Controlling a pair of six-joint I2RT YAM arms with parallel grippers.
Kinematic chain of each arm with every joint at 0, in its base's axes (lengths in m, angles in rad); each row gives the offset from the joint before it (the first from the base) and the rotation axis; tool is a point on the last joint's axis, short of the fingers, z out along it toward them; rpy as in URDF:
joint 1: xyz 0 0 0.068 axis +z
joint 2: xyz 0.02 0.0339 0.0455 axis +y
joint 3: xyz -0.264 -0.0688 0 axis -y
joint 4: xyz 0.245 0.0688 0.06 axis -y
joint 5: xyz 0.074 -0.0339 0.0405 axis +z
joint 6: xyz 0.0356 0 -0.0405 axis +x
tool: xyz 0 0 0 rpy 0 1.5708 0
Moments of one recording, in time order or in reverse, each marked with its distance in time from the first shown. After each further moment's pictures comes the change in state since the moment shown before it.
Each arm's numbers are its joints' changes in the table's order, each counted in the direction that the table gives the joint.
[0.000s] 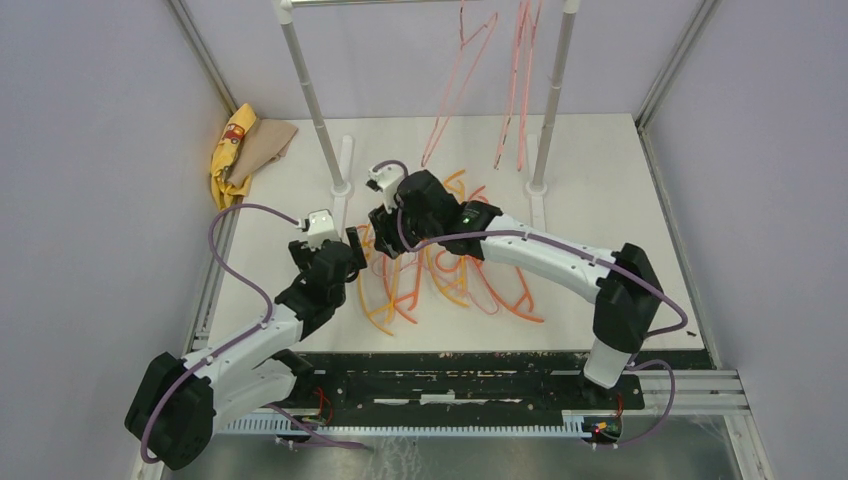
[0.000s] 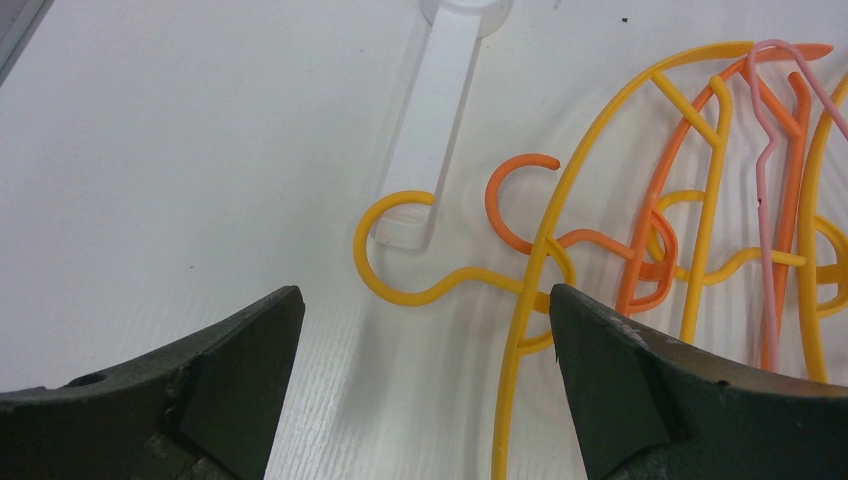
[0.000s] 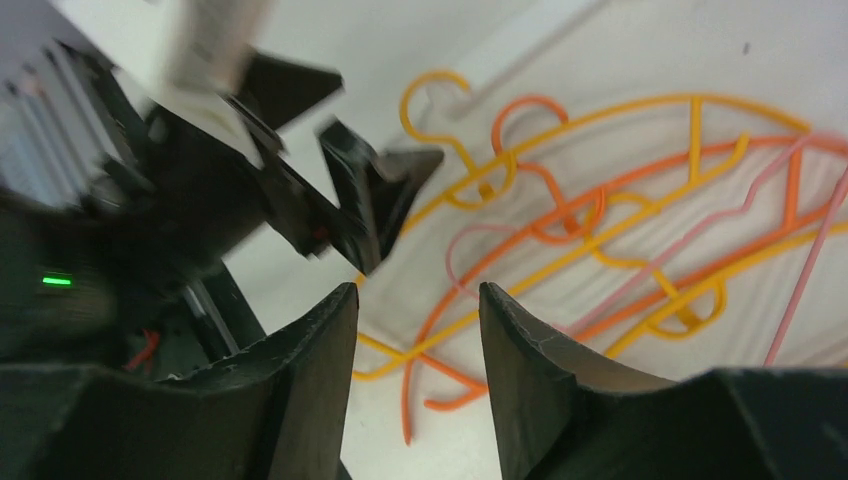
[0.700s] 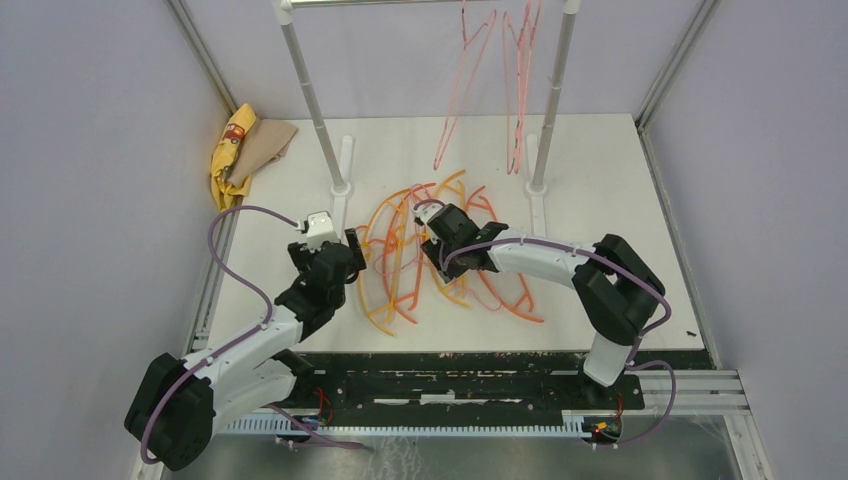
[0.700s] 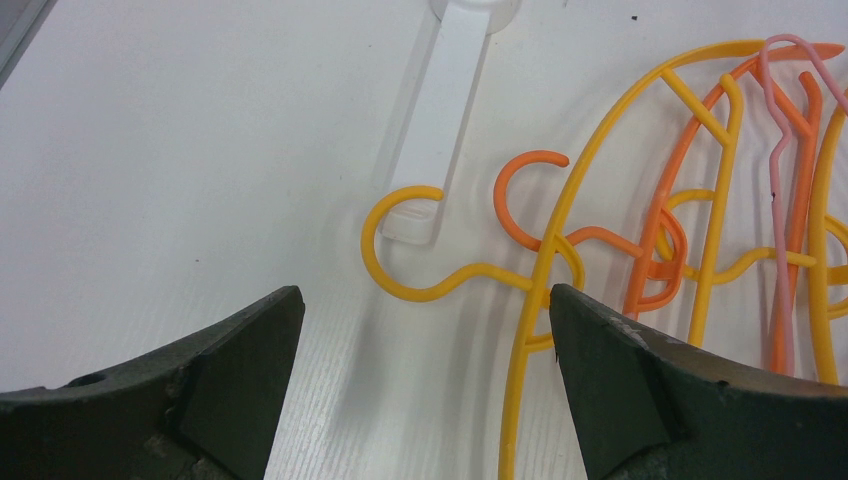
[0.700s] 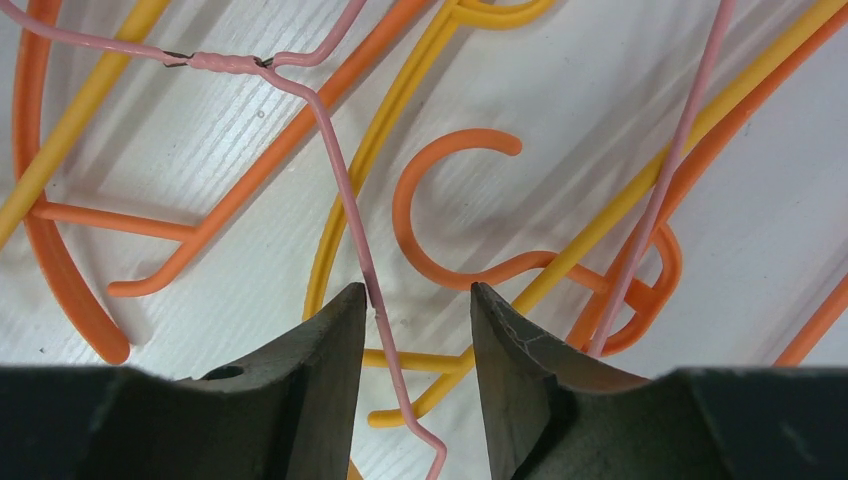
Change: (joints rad) left arm 0.000 -0.010 -0.013 -0.002 0.010 -0.008; right arm -0.095 0.045 -0.390 -0.071 -0.196 -0.065
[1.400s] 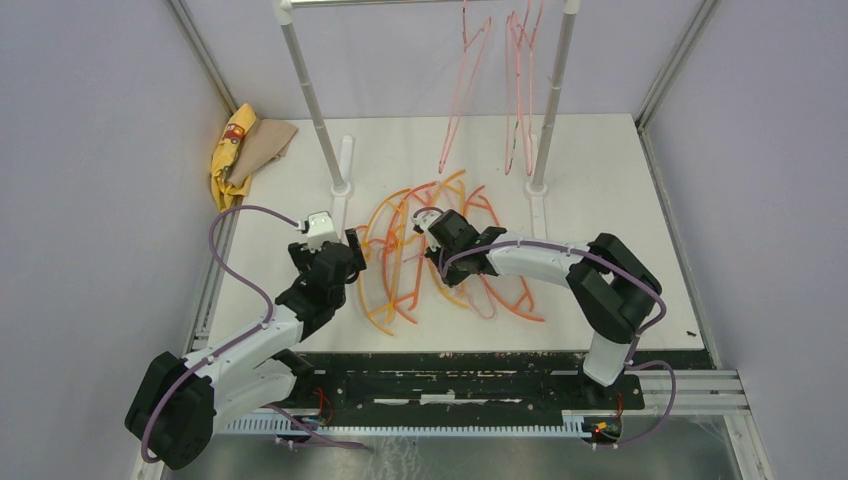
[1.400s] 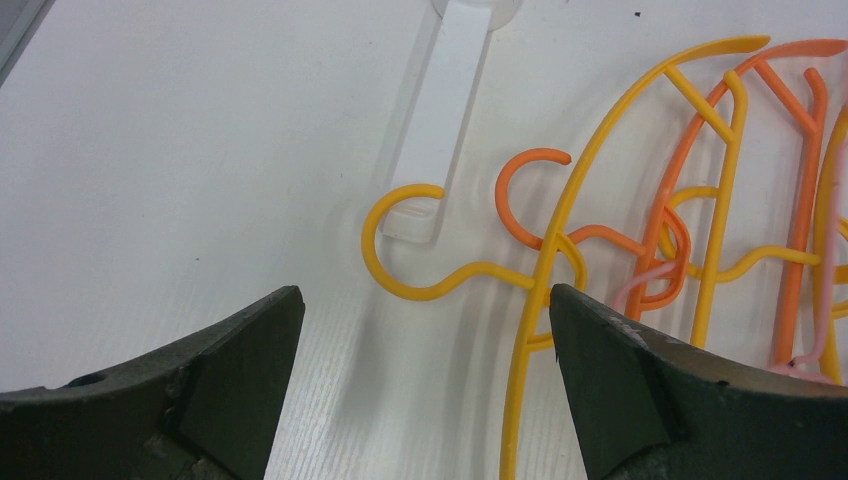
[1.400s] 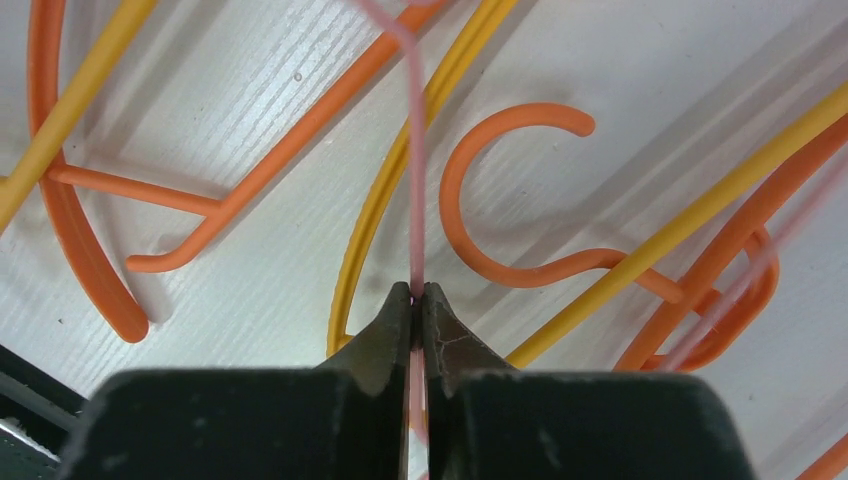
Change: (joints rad) left arm 0.000 0.006 0.000 0.000 0.000 -0.001; right arm -0.011 0.014 -0.041 0.030 0.079 0.002
